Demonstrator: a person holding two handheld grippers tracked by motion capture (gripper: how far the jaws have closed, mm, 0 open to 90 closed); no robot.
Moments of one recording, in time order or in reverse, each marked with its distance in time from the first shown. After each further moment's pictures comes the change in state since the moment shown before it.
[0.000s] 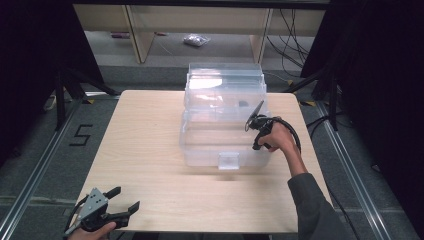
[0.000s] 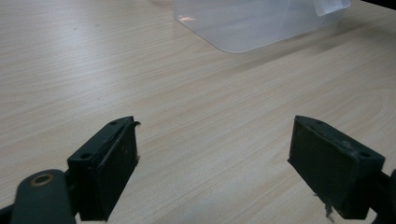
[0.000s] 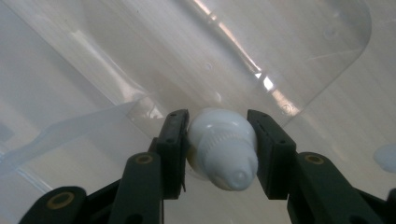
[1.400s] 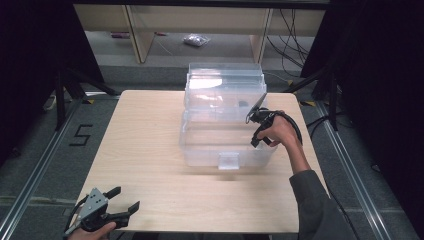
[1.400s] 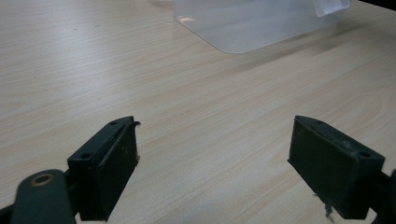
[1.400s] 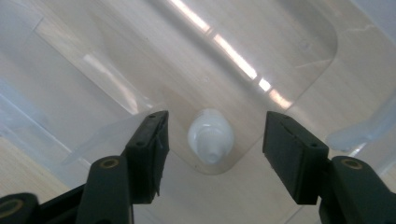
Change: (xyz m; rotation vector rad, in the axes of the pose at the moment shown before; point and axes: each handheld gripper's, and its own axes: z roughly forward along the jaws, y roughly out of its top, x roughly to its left) left arm 0.000 0.000 0.000 -0.002 0.000 -0.003; right arm 0.001 0.003 -0.029 -0.042 0.006 0.057
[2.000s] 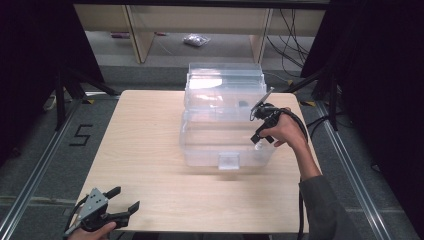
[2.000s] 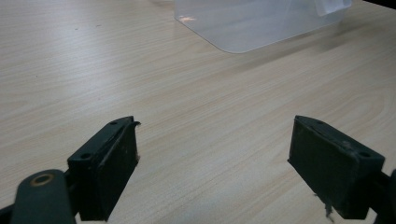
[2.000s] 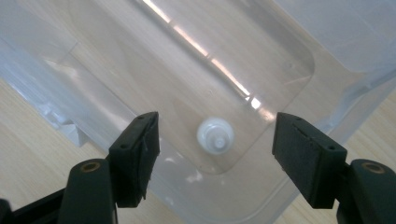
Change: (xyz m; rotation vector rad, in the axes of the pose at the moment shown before) left arm 0.000 0.000 0.000 -0.003 0.002 0.002; right arm 0.008 -0.012 -0.031 -0.131 -0.015 -0.027
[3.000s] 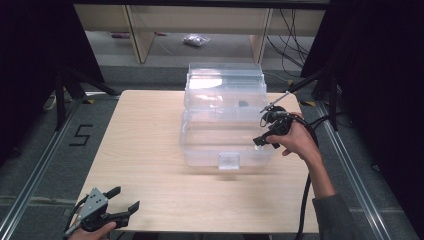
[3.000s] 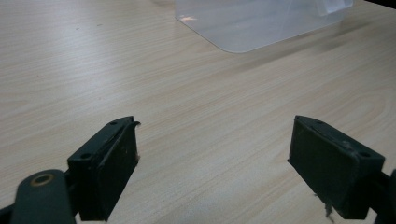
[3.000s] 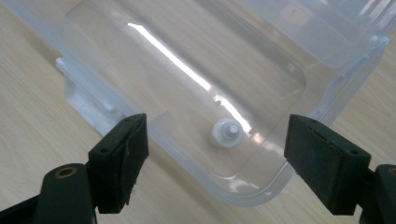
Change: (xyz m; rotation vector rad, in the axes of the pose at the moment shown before) left arm 0.000 0.000 0.000 0.002 -0.002 0.001; right arm 0.017 -0.033 -0.032 -0.168 0.003 0.035
